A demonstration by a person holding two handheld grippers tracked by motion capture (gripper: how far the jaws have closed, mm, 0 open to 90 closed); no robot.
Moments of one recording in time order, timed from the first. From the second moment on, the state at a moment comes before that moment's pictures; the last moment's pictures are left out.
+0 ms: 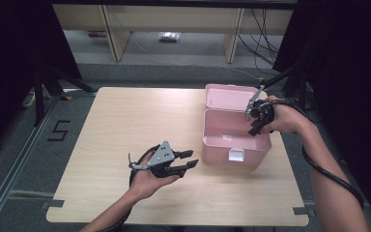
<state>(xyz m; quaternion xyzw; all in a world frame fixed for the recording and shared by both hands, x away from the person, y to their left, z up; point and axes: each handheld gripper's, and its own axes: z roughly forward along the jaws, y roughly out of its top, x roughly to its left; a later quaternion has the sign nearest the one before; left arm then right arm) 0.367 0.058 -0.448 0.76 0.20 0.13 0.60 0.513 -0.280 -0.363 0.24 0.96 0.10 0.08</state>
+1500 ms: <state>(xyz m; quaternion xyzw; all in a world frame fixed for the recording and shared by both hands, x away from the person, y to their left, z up) 0.367 0.005 -0.441 0.76 0.19 0.05 0.63 0.557 -0.325 -0.338 0.52 0.80 0.20 0.20</state>
